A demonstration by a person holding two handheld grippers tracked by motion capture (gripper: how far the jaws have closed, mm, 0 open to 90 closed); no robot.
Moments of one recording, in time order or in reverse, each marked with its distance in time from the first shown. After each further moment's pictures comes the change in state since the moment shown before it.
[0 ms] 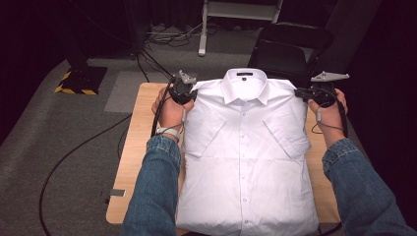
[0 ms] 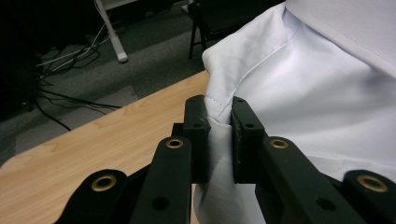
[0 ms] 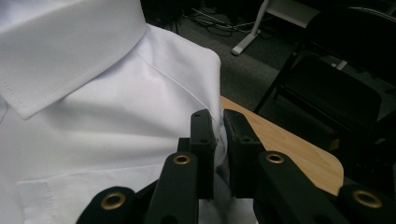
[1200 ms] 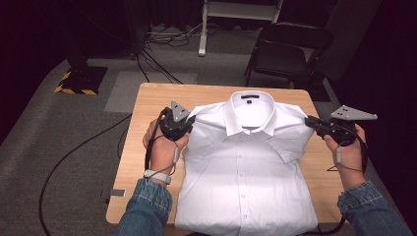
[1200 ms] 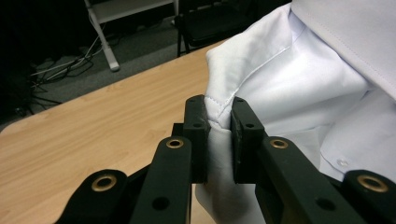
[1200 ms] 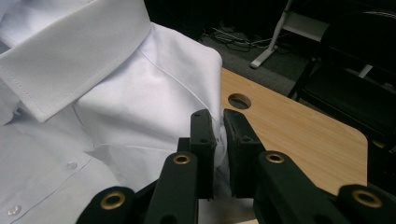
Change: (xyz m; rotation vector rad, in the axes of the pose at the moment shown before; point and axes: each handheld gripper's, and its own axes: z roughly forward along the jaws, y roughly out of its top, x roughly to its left) left arm -0.054 -0.062 -0.094 -0.066 -0.034 0.005; right arm 0.049 -0.067 -0.088 -0.101 0.068 0.009
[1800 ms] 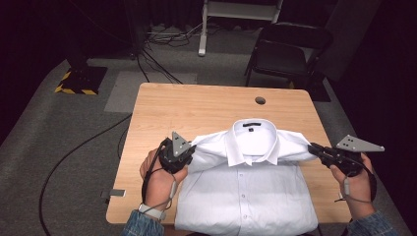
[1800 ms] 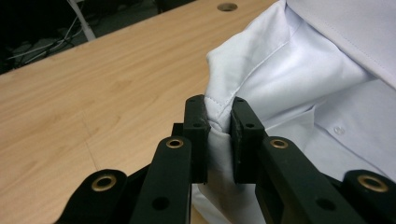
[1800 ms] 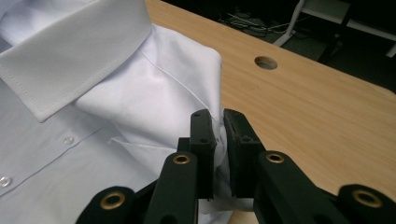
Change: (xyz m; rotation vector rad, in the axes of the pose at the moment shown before) left arm -0.041 -0.054 -0.038 0.075 -0.054 0.031; right arm 0.029 -0.060 -0.037 0.032 0.058 0.013
